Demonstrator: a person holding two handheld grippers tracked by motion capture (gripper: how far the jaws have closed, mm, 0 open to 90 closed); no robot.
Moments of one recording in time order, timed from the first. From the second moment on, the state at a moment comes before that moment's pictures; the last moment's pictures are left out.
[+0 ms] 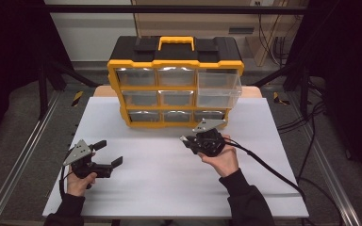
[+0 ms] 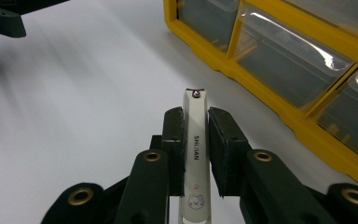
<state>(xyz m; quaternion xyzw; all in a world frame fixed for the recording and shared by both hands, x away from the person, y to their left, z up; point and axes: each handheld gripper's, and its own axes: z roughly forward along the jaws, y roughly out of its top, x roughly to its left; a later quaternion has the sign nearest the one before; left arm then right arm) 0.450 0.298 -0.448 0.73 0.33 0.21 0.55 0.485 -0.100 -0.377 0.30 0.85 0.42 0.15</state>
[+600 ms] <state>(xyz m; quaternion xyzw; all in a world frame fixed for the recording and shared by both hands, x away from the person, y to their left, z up) 0.450 0.298 -0.448 0.73 0.33 0.21 0.55 0.481 -0.119 -0.352 0.30 0.84 0.43 0.17</state>
